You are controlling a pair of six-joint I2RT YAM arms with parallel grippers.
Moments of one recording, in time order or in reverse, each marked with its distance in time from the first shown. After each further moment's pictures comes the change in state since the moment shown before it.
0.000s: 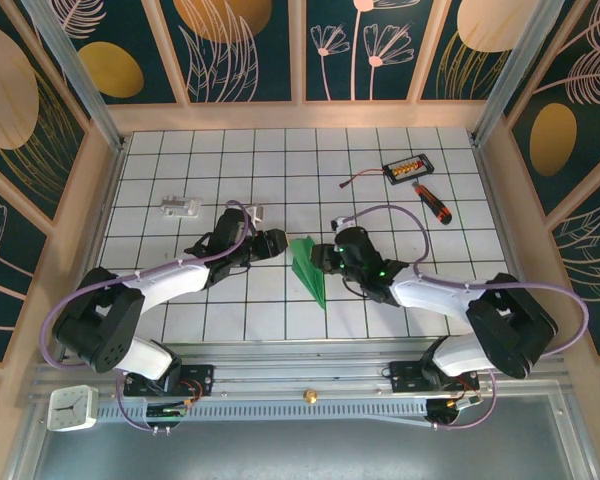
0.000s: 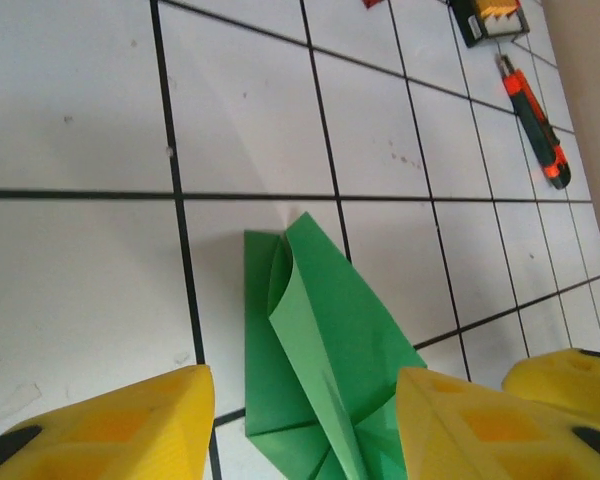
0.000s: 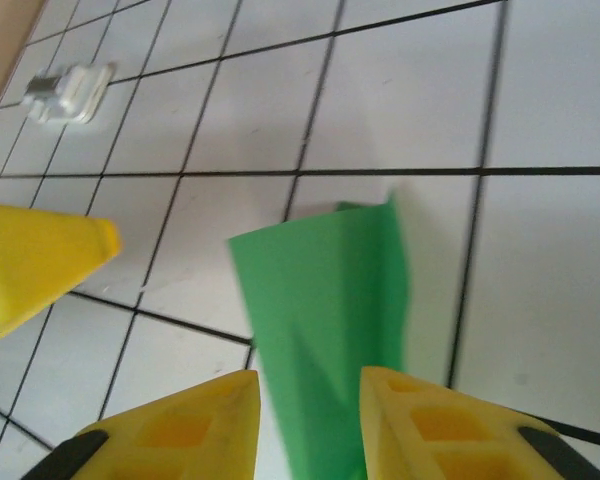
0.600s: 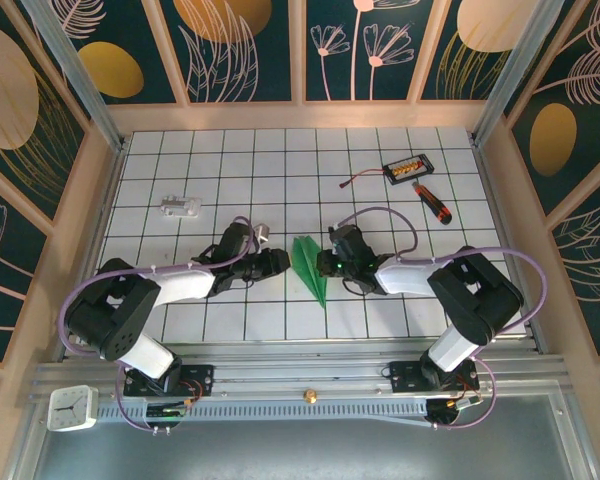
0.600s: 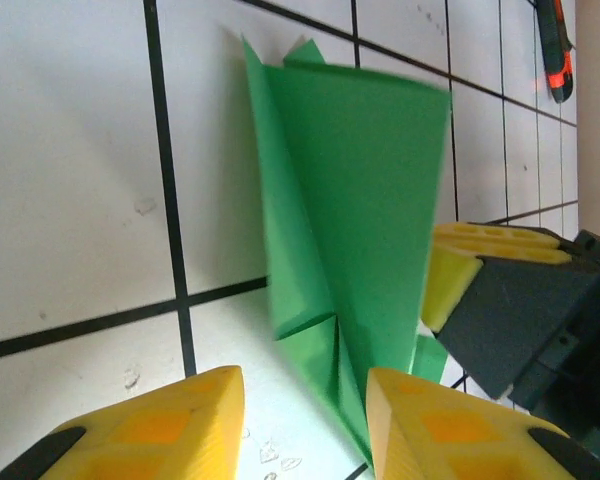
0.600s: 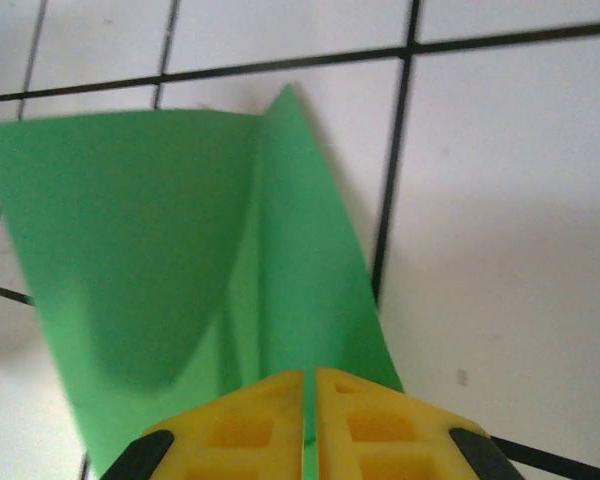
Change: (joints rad) left arm -0.029 0.078 -0.091 0.095 0.164 -0.125; right arm -0.104 0.216 0.011 0.016 -0.113 0.004
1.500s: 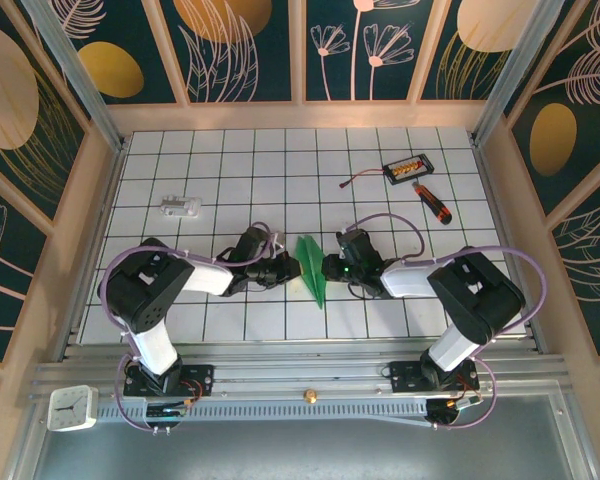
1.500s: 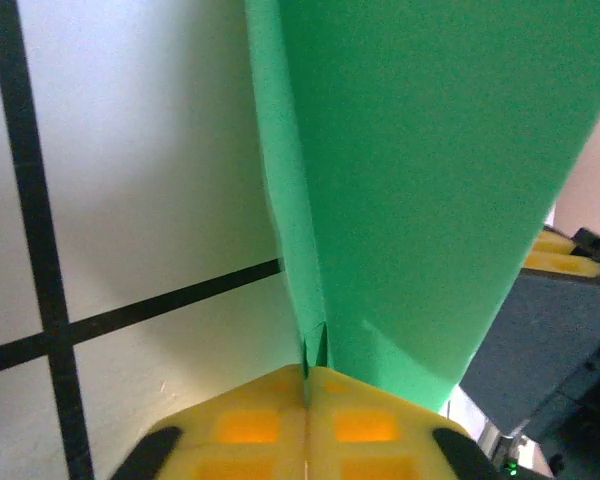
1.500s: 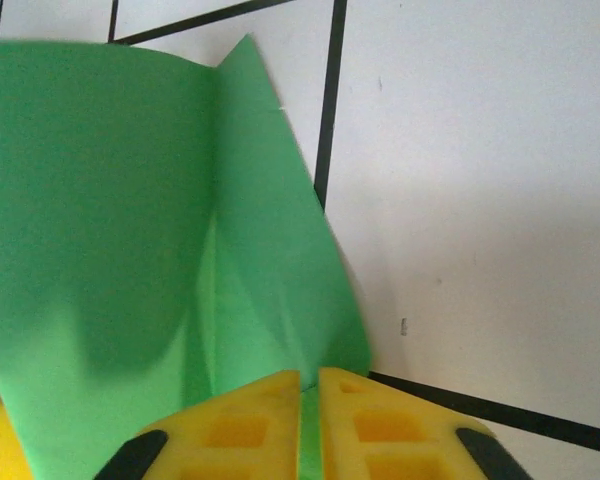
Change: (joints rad) left arm -0.051 0.213 0.046 0.174 0.087 -0.114; right arm -0.034 -0.013 -0.058 0.047 -0.057 0.032
